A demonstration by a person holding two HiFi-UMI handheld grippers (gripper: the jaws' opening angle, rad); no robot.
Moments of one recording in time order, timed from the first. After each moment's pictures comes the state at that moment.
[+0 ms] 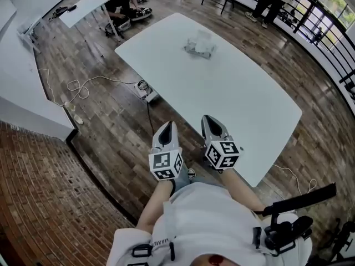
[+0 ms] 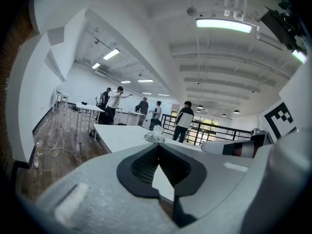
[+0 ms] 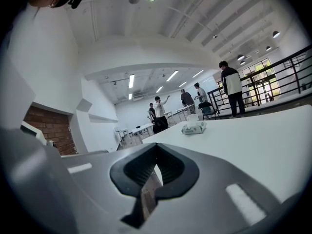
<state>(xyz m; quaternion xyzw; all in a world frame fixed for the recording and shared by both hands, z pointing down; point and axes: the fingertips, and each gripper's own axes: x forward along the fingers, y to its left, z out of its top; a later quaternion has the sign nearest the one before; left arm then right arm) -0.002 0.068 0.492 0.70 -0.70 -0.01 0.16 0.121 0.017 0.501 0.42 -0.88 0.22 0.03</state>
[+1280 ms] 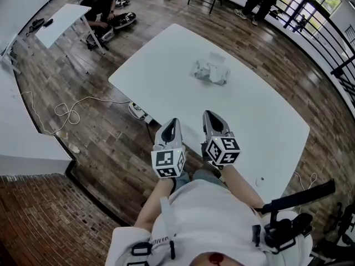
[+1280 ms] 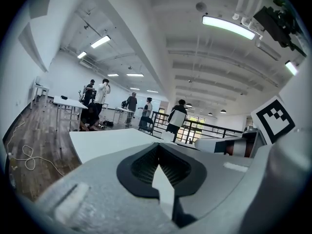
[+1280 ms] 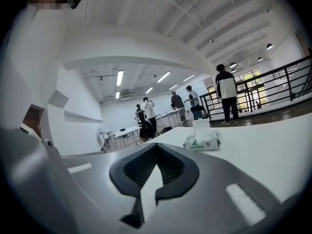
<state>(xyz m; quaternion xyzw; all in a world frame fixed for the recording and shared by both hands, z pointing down) -0.121 -0.126 0.507 0.76 -0.63 -0.01 0.17 -0.003 -0.167 0.512 0.49 -0.85 0.20 0.04</state>
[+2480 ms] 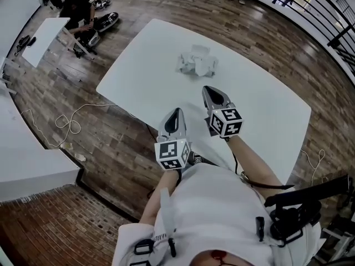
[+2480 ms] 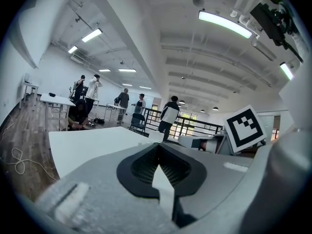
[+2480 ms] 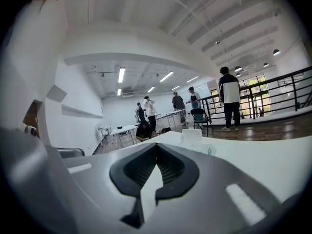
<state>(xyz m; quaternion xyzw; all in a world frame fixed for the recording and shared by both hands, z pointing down) -0.068 -0.172 0.496 0.79 -0.59 0.01 0.17 0.037 -0.252 0.515 0.48 -0.86 0.17 0.06</state>
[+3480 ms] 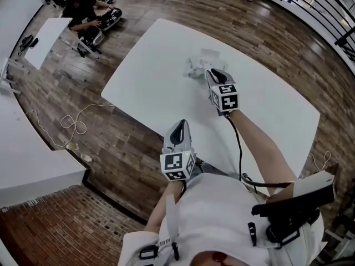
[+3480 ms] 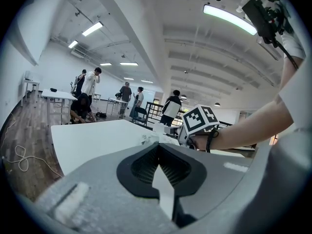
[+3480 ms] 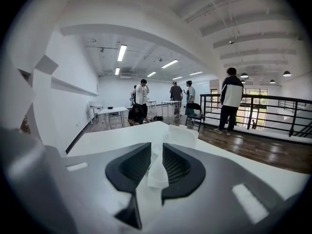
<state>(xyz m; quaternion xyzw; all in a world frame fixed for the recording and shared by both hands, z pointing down) -0.080 -0.169 0.524 0.78 -0.59 0.04 0.20 0.031 -0.369 0.568 0.50 -0.84 0.13 0.18</state>
